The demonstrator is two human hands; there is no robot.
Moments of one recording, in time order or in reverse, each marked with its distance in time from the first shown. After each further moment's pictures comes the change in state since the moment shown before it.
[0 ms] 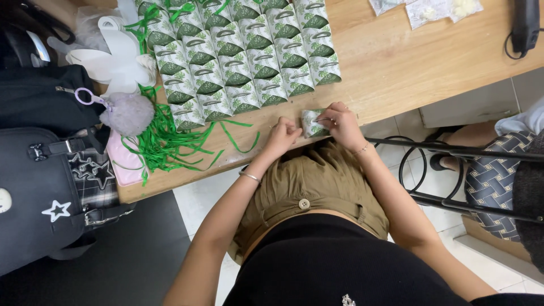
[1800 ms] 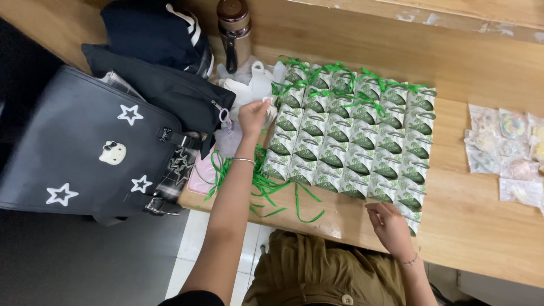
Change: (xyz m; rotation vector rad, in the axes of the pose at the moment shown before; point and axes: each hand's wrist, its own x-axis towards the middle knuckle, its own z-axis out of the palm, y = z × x) left_hand 0.087 -0.014 -0.372 -0.242 1.040 0.208; right_hand 0.069 -0.059 0.032 -0.196 -0.185 0.069
